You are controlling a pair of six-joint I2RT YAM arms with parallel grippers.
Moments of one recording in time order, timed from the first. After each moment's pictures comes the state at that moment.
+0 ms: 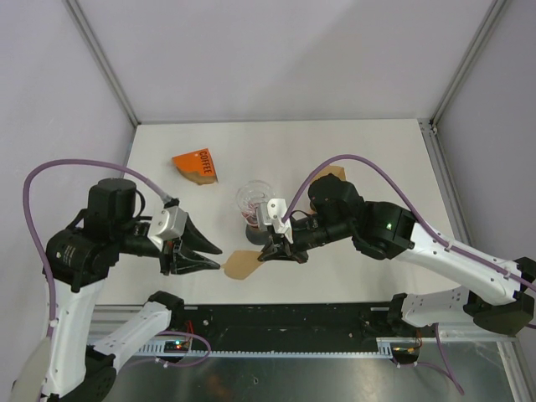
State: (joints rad) left arm -0.35 0.84 1.47 -1.35 1.19 0.60; right arm 1.16 1.22 1.43 -0.62 -0.55 -0.28
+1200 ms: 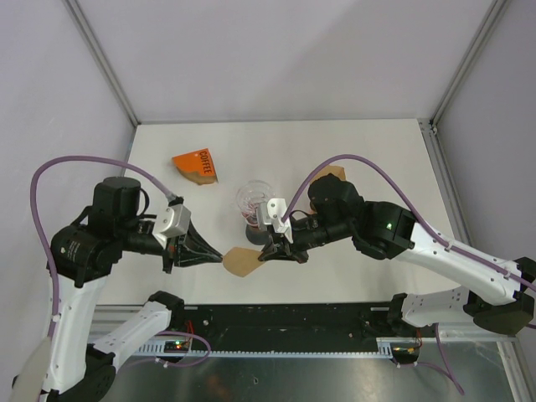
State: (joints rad) left arm -0.36 0.85 1.45 -1.35 1.17 0.61; right arm 1.16 1.22 1.43 -0.62 -0.54 -0.27
